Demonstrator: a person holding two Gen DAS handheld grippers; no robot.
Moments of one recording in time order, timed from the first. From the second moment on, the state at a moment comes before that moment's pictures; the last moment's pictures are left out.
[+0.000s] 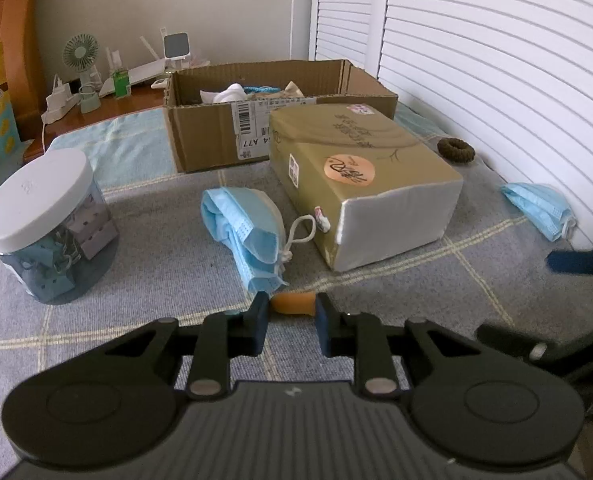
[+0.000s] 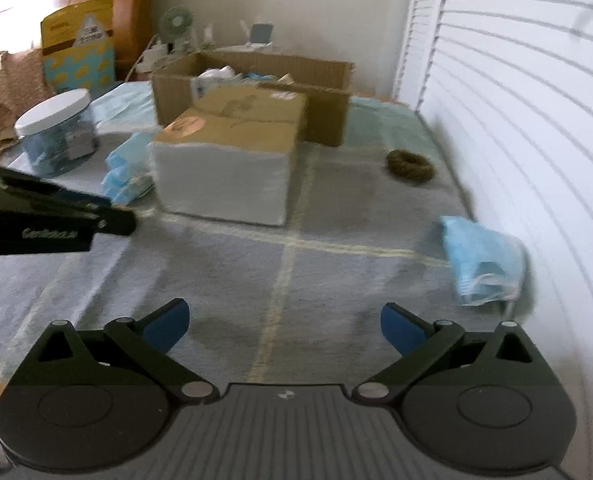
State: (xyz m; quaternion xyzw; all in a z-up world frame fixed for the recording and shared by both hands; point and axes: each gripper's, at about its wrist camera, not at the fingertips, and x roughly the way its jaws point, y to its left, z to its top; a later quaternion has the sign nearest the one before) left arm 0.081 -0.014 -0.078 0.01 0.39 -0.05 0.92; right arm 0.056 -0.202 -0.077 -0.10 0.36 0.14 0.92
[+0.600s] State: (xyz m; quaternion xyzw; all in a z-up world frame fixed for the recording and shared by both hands) left arm 0.081 -0.011 -0.078 0.00 0.38 -0.06 0.92; right arm 0.099 -0.233 -0.077 -0.13 0.33 -0.07 0.93
